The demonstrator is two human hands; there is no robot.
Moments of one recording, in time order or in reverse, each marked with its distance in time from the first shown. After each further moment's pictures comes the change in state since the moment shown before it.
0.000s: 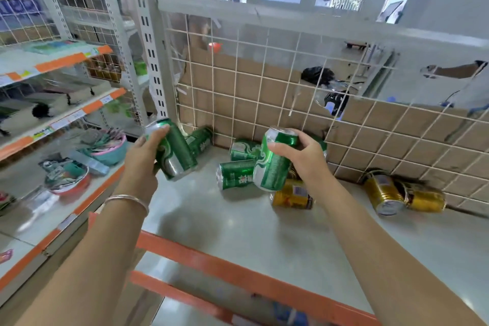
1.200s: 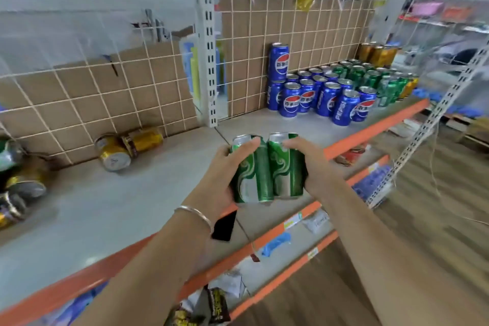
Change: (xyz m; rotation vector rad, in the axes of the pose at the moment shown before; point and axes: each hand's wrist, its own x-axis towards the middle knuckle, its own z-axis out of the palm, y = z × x) left_hand -0.479 -0.153 0.325 0.155 -1.308 -0.621; right_hand -0.357 0.007 -0.396 0.327 0.832 0.180
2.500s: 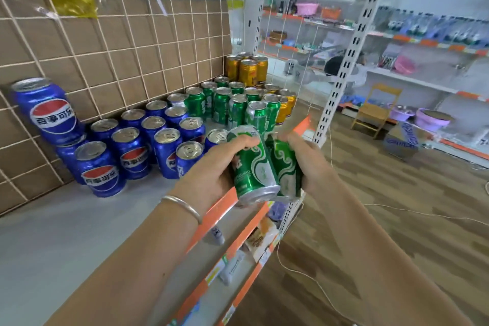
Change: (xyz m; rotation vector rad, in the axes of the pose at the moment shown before) left_hand 0.329 -0.052 0.355 0.114 -0.326 -0.313; right_hand 0.200 -0.148 -0.379 -0.053 0.463 -0.015
